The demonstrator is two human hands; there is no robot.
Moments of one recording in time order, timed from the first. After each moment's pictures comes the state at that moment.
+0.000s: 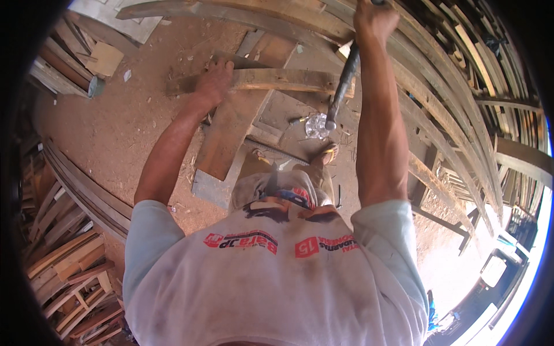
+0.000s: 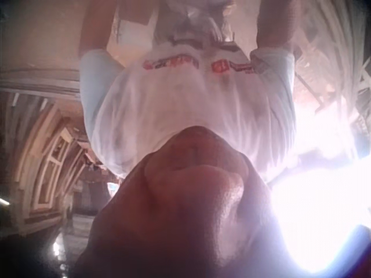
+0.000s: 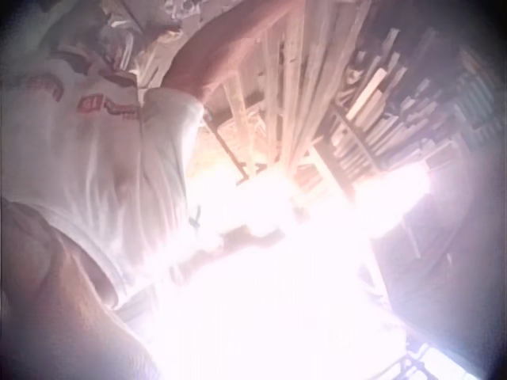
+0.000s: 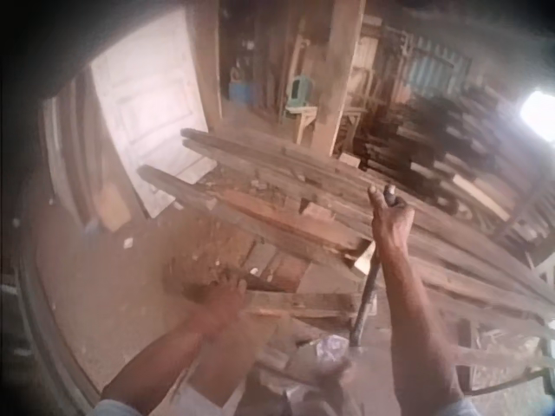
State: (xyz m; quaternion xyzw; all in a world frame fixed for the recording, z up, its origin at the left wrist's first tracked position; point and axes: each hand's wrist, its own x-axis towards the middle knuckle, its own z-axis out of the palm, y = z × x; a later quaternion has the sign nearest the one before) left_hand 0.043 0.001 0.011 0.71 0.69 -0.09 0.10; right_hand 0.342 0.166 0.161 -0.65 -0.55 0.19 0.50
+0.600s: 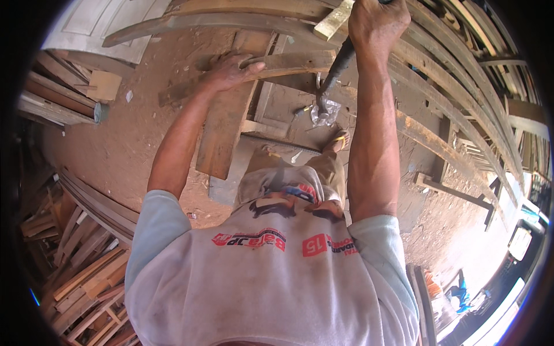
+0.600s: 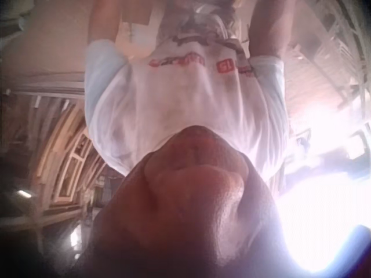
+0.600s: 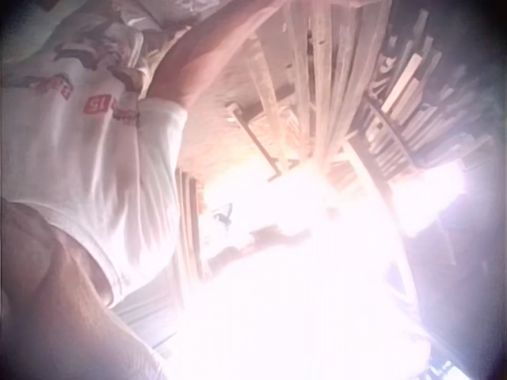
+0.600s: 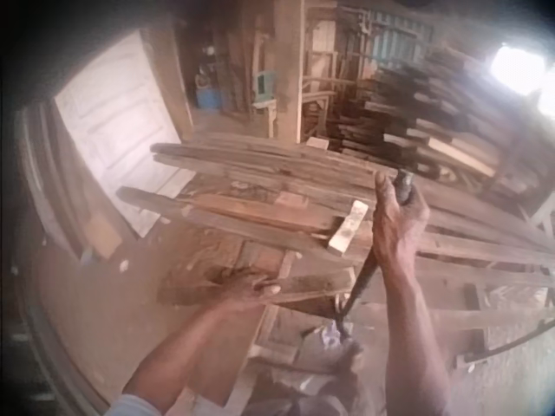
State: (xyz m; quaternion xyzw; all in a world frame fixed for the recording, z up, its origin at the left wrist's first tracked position) left_hand 0.094 0.037 0.014 0.72 0.64 0.00 0.27; right_hand 0.372 0.072 0.186 -0.59 -0.50 0.10 0.63
